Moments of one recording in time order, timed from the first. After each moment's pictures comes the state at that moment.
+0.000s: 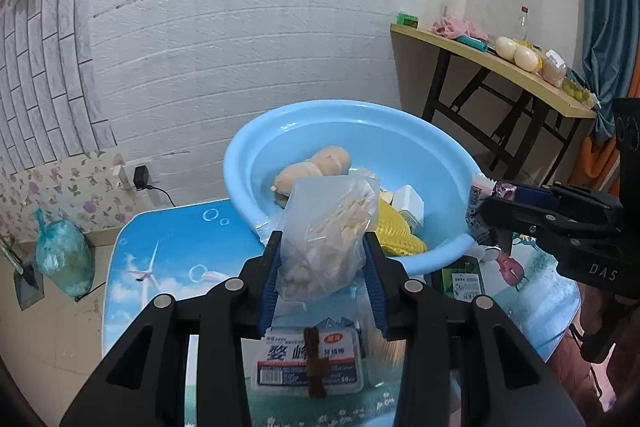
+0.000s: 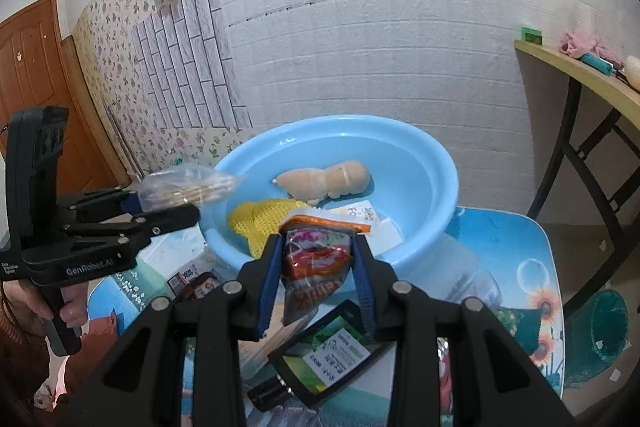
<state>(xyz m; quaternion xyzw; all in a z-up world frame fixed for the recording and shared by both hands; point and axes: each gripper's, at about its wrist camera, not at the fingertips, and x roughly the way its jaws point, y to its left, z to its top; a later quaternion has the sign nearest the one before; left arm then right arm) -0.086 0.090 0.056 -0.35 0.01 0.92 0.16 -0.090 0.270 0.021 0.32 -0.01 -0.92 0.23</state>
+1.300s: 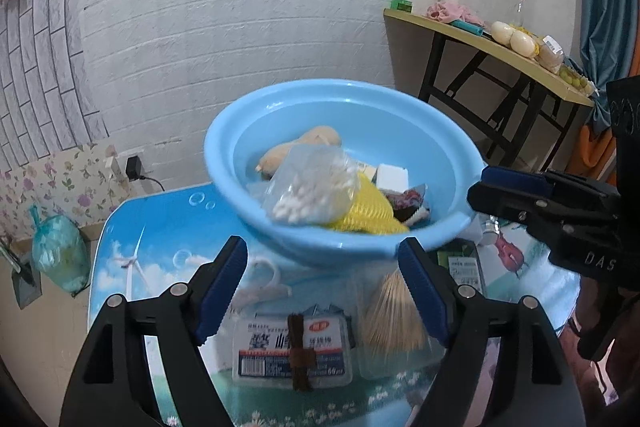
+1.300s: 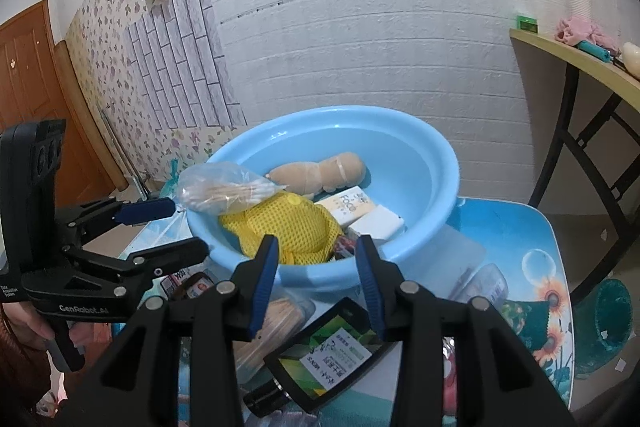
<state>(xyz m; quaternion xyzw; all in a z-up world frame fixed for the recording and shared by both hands) -0.076 0.097 0.042 -0.37 0.02 0.92 0.16 -0.094 0.268 0.008 0.33 -0.02 -0.92 0.22</state>
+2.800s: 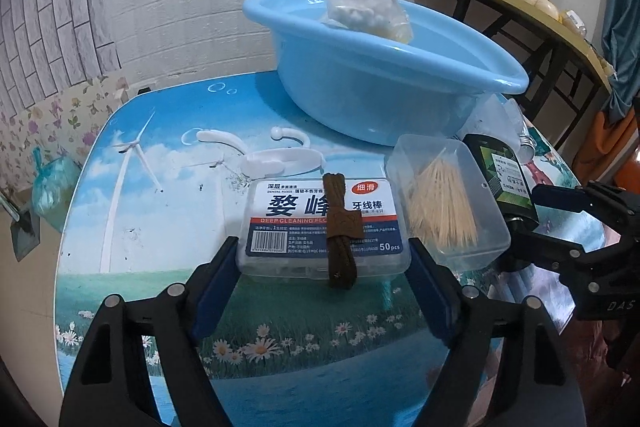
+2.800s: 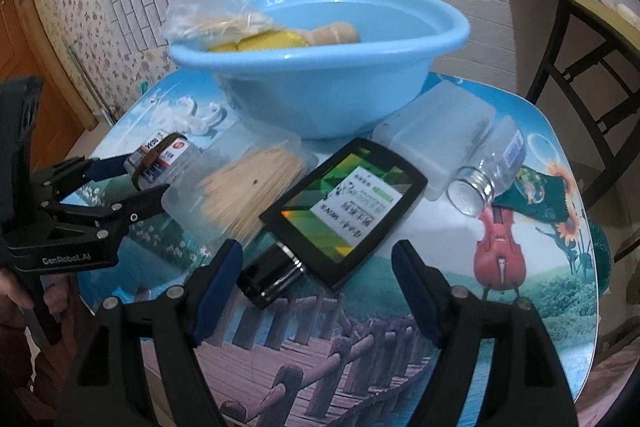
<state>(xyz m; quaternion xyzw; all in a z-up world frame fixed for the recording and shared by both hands) -0.047 0.069 -0.029 -0.44 0.00 0.89 0.14 -0.054 0.245 -0.062 0.46 0.03 -0.87 0.17</state>
